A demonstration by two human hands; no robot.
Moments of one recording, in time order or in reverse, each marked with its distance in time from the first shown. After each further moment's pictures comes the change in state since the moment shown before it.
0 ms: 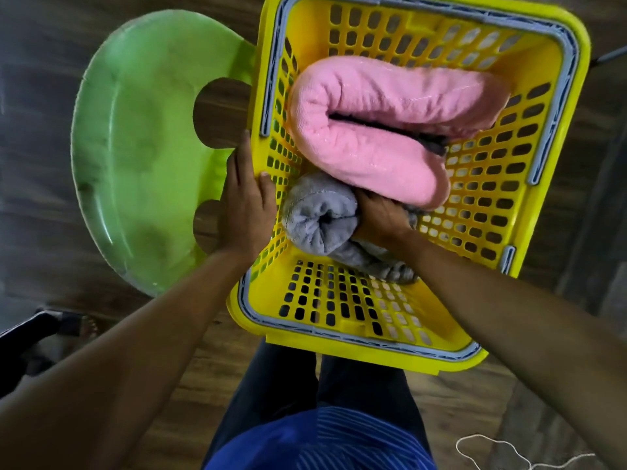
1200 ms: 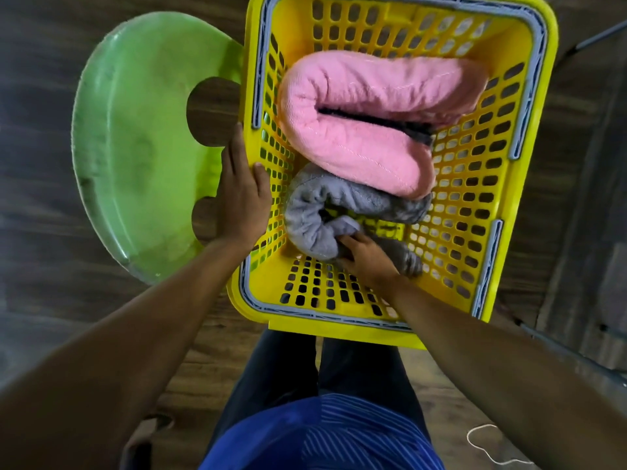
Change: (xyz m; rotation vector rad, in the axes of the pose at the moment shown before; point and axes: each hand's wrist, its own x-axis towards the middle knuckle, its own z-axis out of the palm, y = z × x) left_hand -0.002 0.002 -0.003 0.040 -0.016 0.002; right_hand -0.071 -0.002 0.078 0.214 -0.106 0.017
